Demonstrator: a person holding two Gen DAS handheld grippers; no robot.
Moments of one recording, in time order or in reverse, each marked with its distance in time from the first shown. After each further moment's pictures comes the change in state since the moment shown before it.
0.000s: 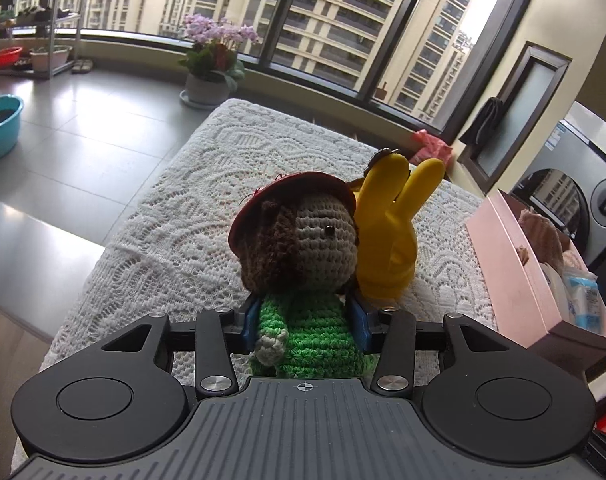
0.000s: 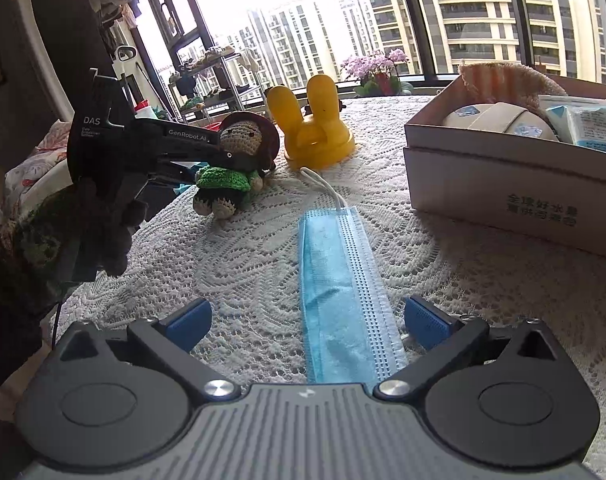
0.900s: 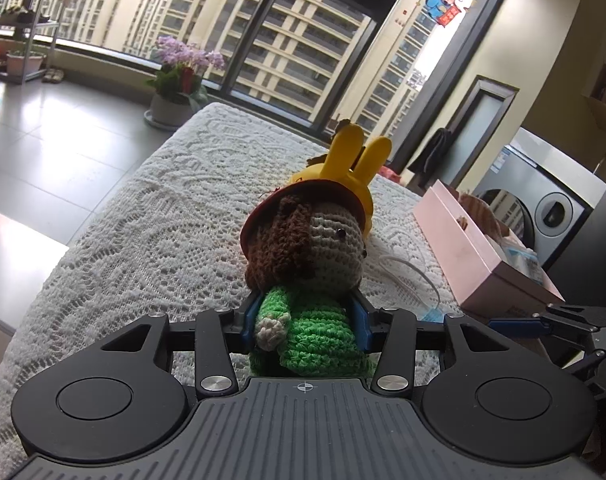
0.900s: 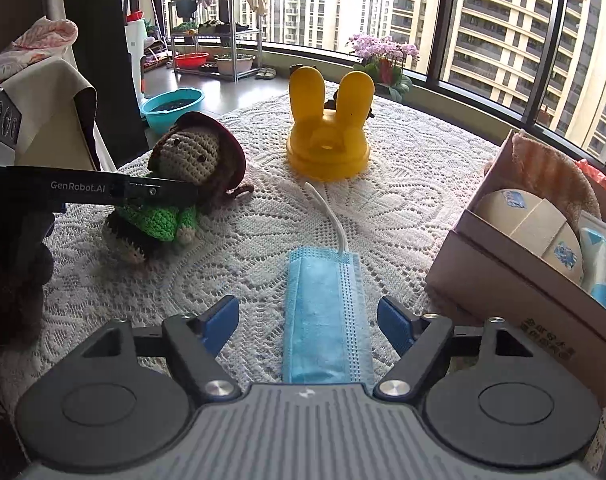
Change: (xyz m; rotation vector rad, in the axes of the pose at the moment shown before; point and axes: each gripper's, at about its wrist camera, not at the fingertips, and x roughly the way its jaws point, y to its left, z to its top) left arm -0.047 0.028 -0.073 -0.011 -0.120 -0.177; right arm 0.047 0.047 0.049 -0.258 0.158 -0.215
